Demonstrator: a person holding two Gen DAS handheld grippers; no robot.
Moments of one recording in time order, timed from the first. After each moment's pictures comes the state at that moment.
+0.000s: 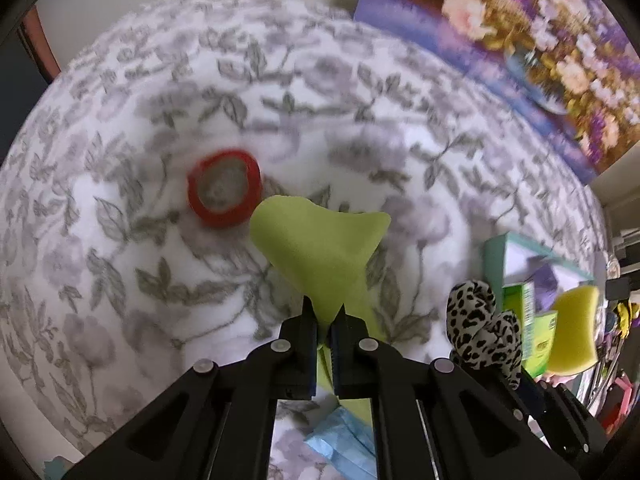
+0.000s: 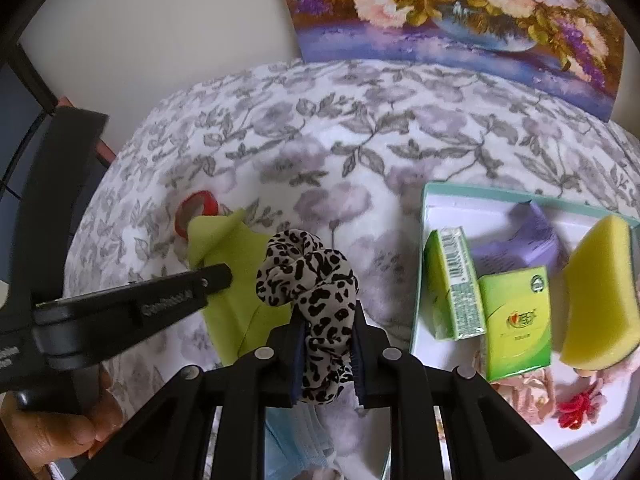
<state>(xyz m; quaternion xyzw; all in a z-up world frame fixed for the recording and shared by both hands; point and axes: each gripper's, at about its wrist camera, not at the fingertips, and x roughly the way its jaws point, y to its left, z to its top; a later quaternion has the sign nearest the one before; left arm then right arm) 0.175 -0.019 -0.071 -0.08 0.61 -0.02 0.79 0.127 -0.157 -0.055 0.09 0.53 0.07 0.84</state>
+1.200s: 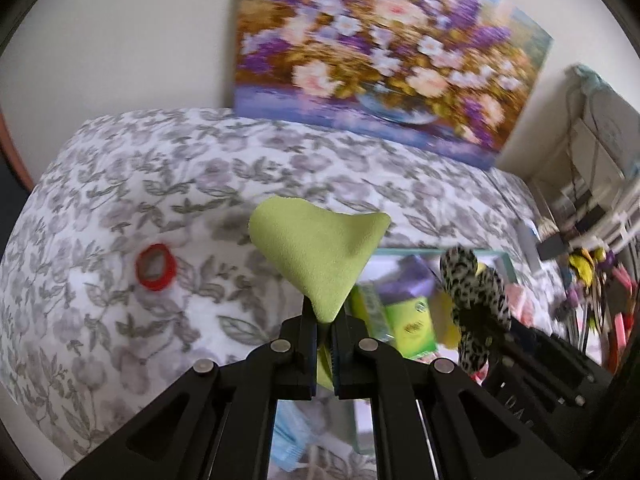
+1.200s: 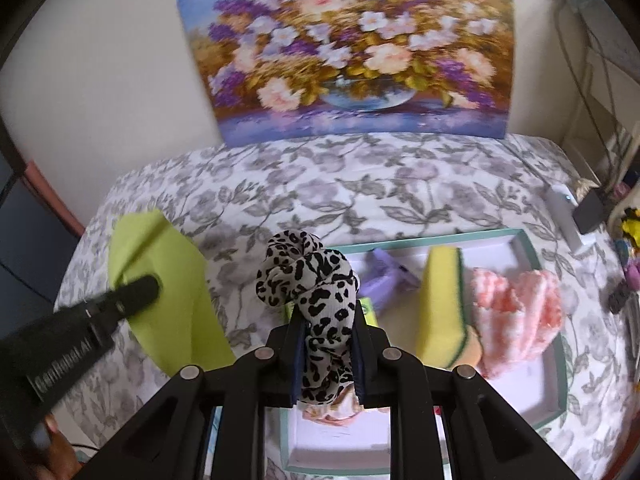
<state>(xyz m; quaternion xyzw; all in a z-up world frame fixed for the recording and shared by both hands) 0.117 -0.102 0.030 -0.01 0.50 -0.14 0.85 0.080 -0.250 0.024 0.12 0.46 -0.05 0.88</state>
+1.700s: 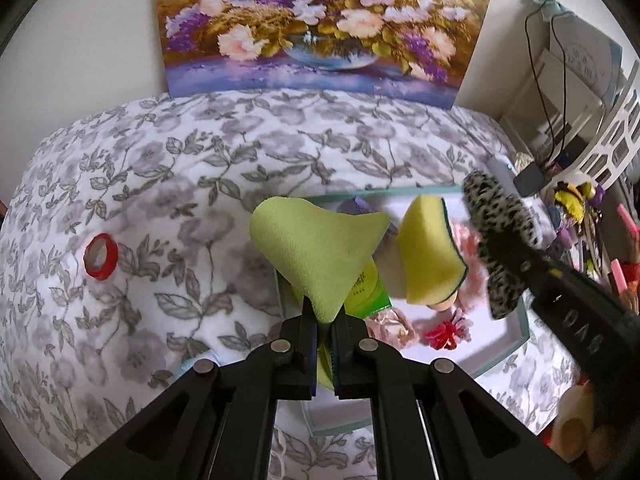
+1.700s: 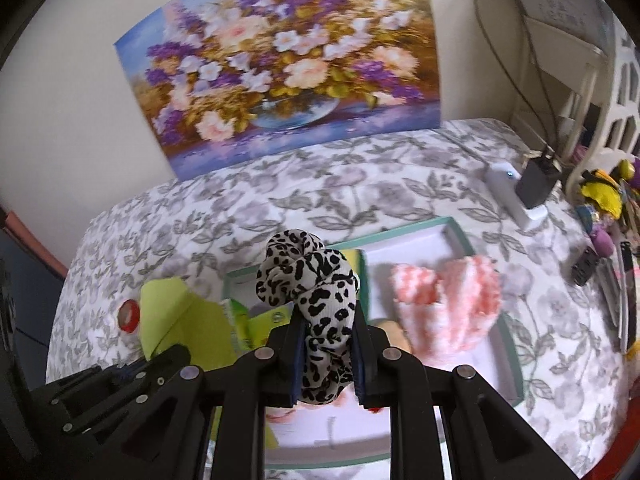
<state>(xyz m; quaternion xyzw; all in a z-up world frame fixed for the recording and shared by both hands) 0.096 -0.165 0.005 0.05 0.54 -0.19 0.82 0.053 -0.318 0.029 0.16 0.44 -0.11 0.87</state>
